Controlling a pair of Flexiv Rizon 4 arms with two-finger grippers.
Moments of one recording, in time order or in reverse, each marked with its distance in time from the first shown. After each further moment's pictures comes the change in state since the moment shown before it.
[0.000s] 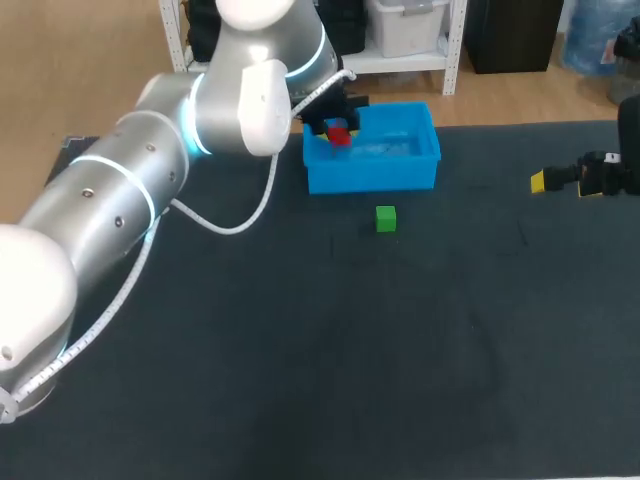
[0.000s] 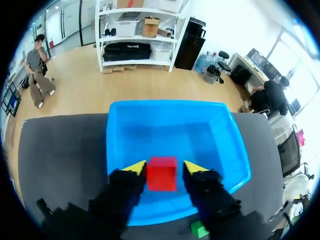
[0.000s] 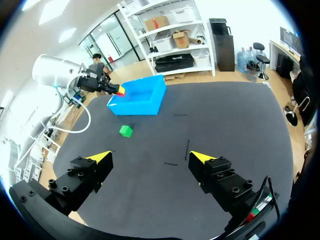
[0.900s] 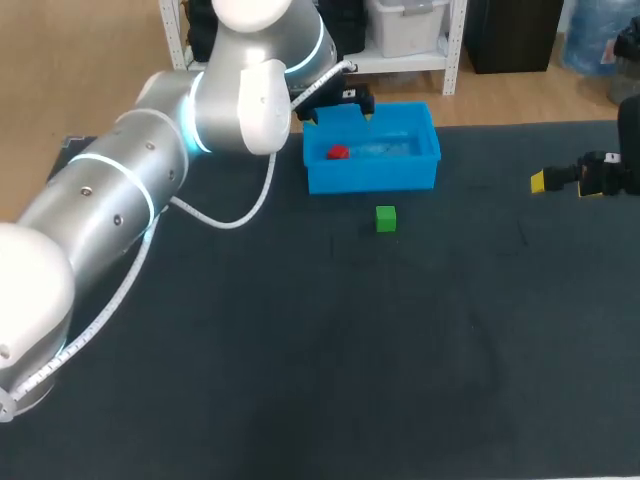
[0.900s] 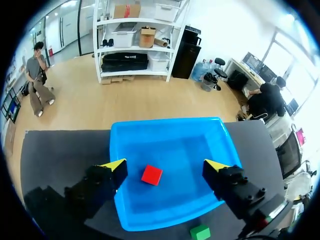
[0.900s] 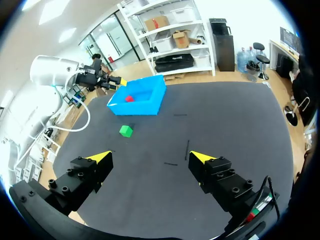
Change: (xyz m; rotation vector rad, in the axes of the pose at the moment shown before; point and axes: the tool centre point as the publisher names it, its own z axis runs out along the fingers) left arm -0.026 -0.003 -0.014 0.005 -0.085 0.034; right arm 0.000 0.000 0.000 0.000 0.000 0.000
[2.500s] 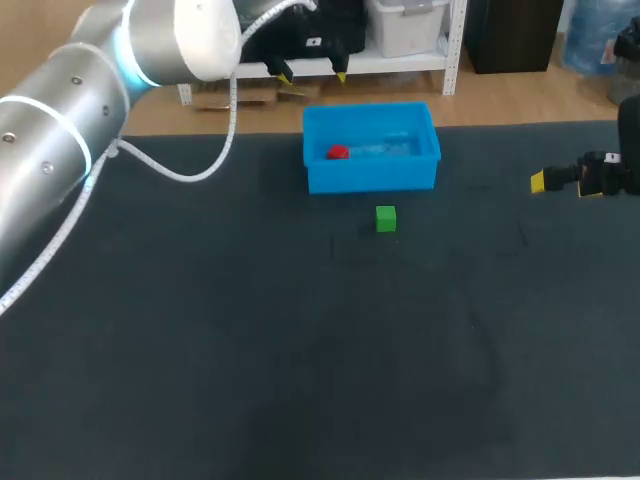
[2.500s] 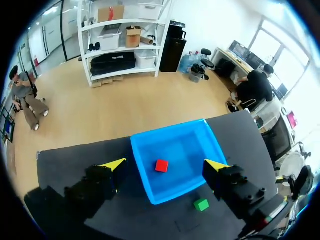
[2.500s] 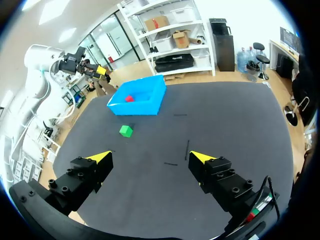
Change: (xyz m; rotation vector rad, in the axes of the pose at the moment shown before) left arm -0.031 0.020 -0.088 0.087 0.085 0.123; right arm 0.000 0.000 0.000 0.000 0.000 0.000
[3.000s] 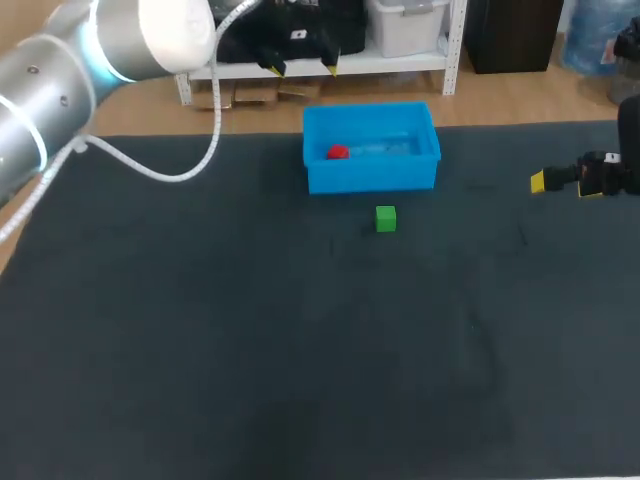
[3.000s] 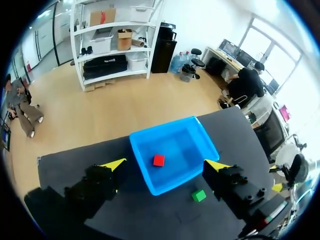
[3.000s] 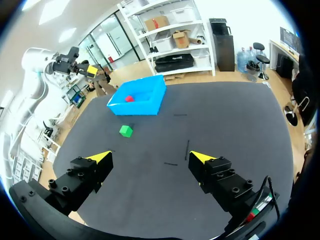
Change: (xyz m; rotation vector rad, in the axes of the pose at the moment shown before) left arm 0.008 -0.002 -0.031 0.058 -0.004 0.052; right arm 0.000 0.000 0.000 0.000 0.000 0.000
